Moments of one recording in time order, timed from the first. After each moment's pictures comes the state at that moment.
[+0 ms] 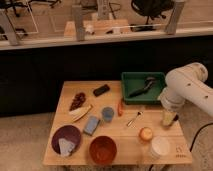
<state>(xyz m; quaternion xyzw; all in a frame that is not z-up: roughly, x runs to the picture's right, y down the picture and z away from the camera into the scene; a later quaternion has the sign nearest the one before) 0.286 0.111 0.683 -0.28 0.02 0.02 0.96</state>
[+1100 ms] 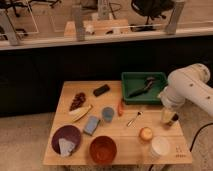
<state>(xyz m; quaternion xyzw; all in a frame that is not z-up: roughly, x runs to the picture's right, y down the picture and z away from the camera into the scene) 0.288 0.095 0.703 -0.25 0.00 0.03 0.97</state>
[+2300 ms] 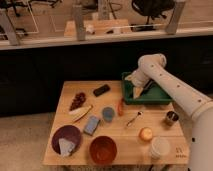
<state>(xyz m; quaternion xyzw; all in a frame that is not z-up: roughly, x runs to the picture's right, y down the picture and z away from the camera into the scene) 0.171 -0.003 0.871 -0.19 -0.15 -0.14 0.96</state>
